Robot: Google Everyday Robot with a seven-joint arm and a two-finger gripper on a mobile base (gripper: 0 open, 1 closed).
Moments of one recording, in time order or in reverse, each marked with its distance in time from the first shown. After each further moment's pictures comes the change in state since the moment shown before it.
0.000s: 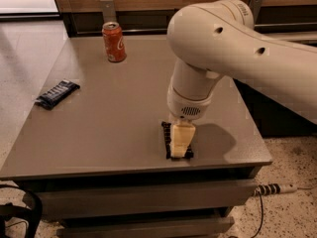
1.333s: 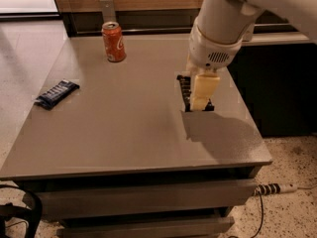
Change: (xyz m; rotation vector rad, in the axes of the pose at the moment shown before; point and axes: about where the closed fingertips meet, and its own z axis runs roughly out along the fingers) arm 0.021 -0.060 -0.097 0.143 -0.006 -0.053
